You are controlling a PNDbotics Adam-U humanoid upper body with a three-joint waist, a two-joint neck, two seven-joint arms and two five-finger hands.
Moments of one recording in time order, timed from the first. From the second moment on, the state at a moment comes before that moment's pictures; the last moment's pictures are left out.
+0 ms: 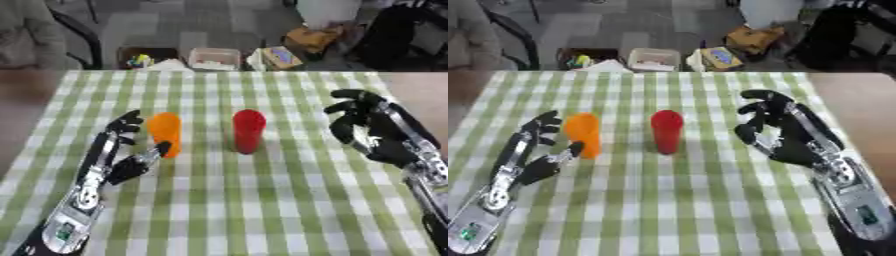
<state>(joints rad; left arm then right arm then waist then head) -0.72 0.23 -0.23 -1.12 -0.34 -0.12 0.18 -0.46 -0.43 0.00 -1.58 -0.08 -0.21 0.27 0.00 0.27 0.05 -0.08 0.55</state>
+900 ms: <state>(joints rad) -0.77 0.22 -0.23 -1.05 -0.39 -0.14 0.21 -0.46 -0.43 0.01 -1.58 -0.09 -0.21 0.27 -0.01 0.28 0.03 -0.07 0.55</state>
